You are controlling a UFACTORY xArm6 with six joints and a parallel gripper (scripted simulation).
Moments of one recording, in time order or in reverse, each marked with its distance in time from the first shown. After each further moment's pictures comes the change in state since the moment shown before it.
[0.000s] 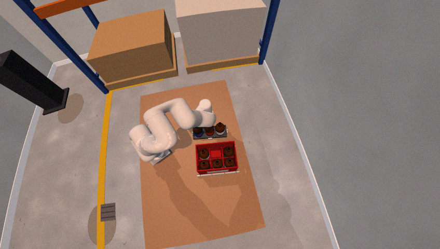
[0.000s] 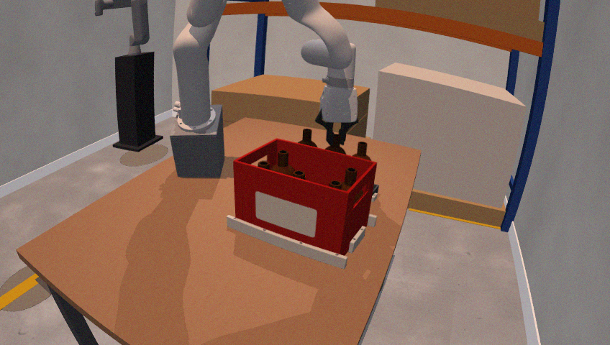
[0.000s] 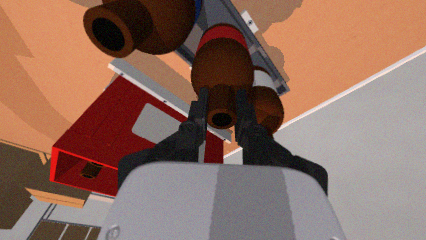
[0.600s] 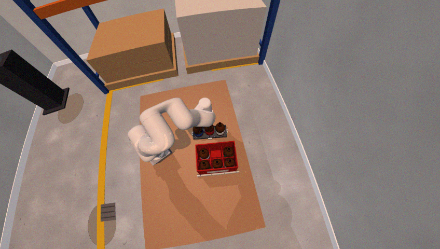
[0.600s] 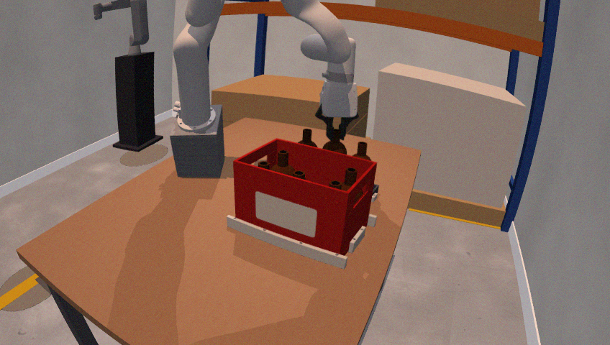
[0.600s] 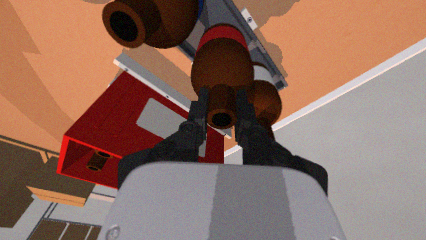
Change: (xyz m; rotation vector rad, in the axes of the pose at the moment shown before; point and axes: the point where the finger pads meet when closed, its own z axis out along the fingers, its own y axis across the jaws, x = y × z) arm 0.000 -0.001 -0.015 -0.001 0.000 0.000
